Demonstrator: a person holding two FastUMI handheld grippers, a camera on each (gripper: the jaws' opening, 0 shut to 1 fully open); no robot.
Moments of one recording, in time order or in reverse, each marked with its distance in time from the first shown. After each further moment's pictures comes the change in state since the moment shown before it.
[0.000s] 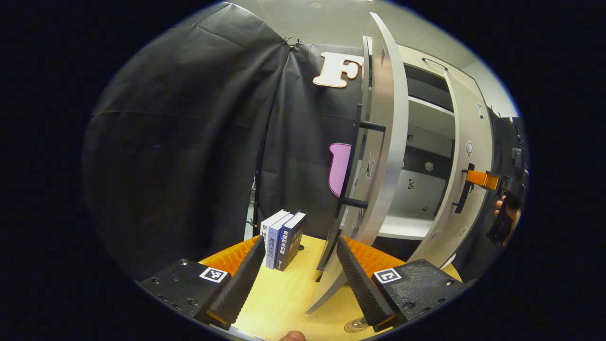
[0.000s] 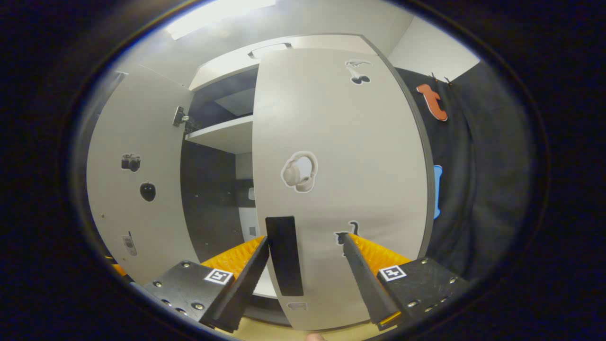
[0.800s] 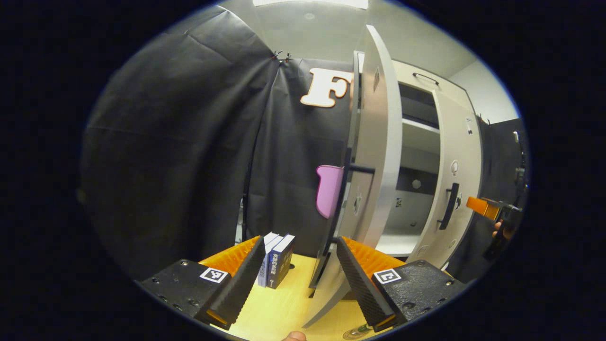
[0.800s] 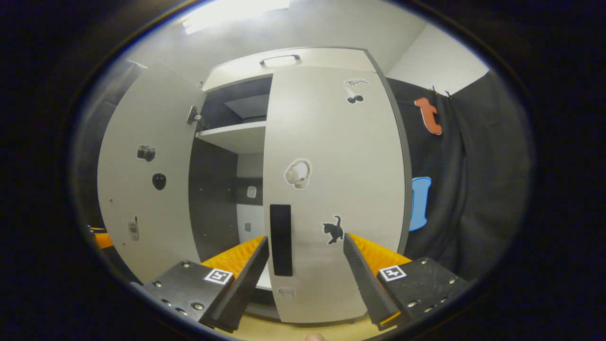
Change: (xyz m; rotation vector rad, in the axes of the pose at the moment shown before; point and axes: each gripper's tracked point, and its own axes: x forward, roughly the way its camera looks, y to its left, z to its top) left arm 0.007 -0.016 0.063 0.031 -0.143 -0.085; right arm -0.040 -0.010 -0.008 -0.045 -0.010 -0.017
